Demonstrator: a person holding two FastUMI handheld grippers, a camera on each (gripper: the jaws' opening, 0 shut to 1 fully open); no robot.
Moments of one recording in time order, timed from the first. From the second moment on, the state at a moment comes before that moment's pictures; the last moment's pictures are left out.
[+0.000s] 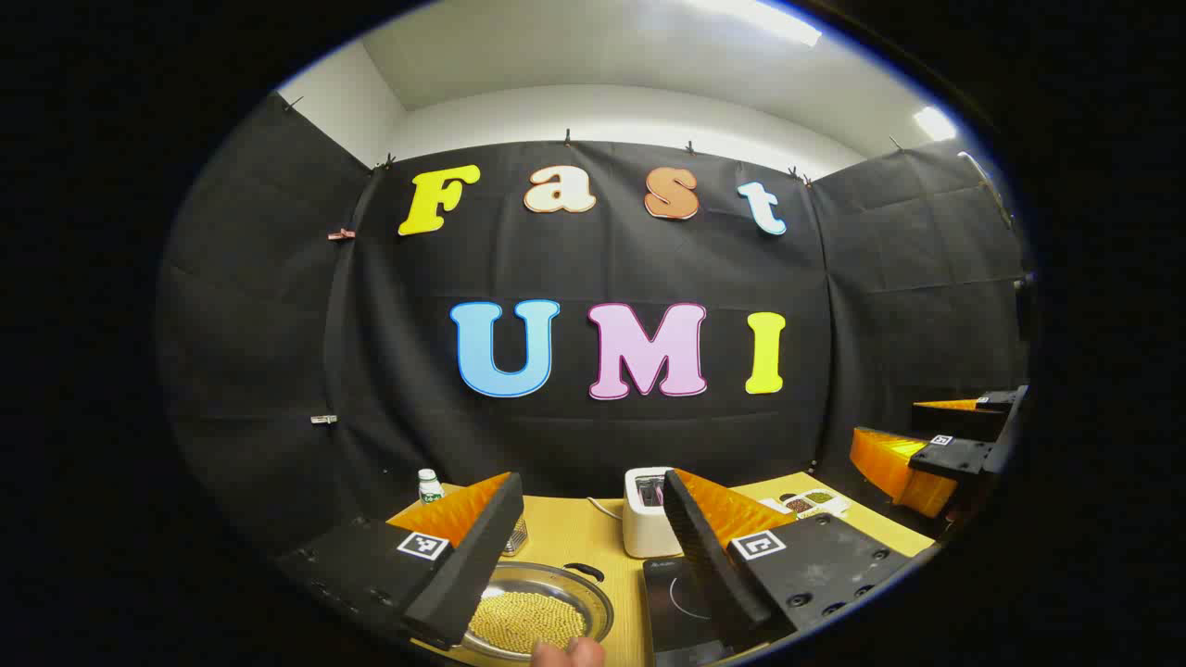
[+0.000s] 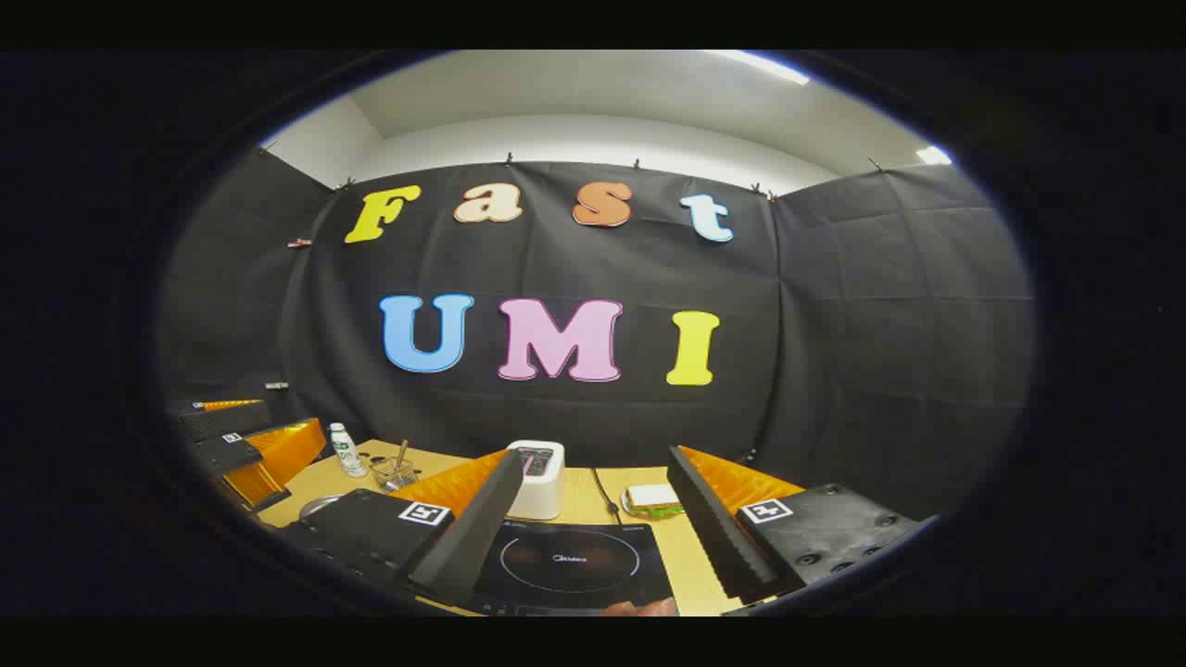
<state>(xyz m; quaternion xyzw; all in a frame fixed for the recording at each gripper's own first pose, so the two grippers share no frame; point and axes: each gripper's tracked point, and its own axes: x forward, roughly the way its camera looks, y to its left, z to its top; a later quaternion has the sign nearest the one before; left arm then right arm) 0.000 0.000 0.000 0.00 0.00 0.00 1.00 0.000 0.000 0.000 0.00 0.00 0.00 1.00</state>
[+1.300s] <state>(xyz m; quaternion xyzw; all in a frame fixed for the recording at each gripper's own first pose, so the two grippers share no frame) -0.003 0.001 0.005 0.00 -0.01 0.00 1.00 -0.010 -0.003 0.005 -0.01 -0.01 0.00 1.00</state>
